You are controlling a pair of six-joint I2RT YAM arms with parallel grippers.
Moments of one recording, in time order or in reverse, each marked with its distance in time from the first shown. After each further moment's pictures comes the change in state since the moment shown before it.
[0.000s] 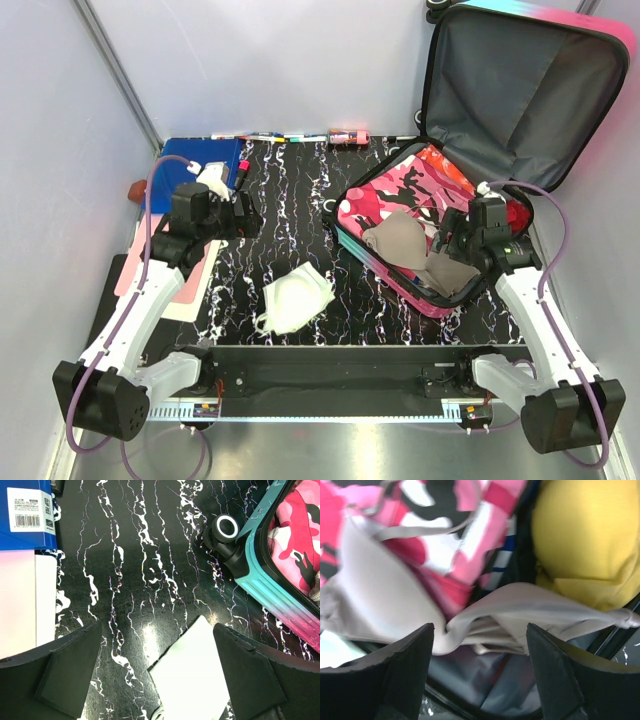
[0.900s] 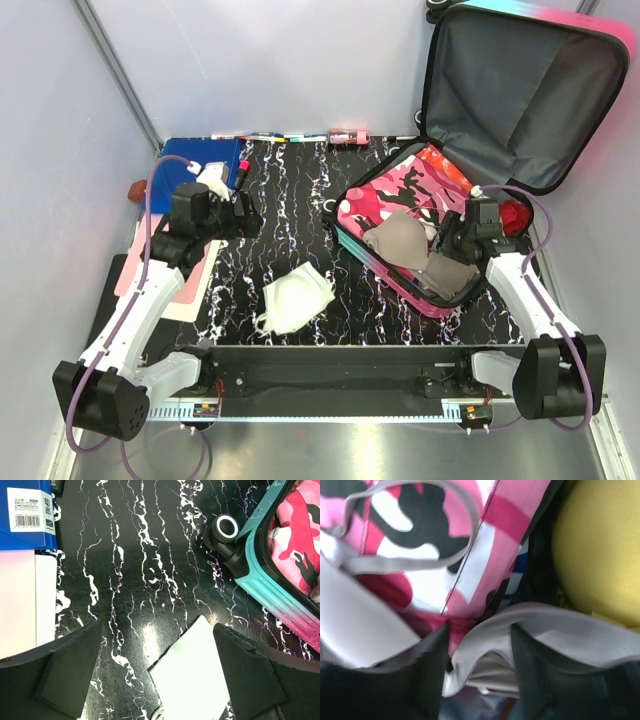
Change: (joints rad) left arm 0.000 0.000 0.000 0.000 0.000 0.000; right arm -0.085 0.179 -0.118 0.249 -0.124 -0.004
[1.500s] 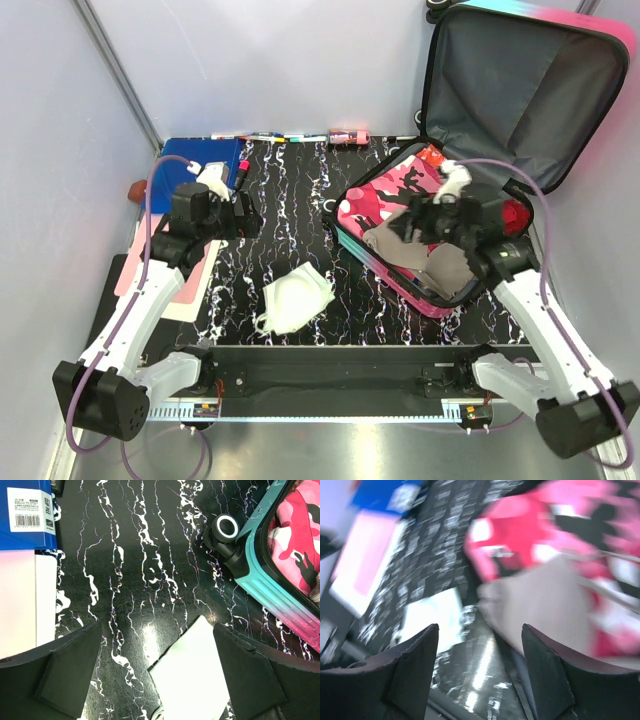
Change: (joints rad) left arm 0.000 0.000 0.000 0.000 0.000 0.000; right arm 0.204 -0.212 0.195 -0.018 -0.222 -0.106
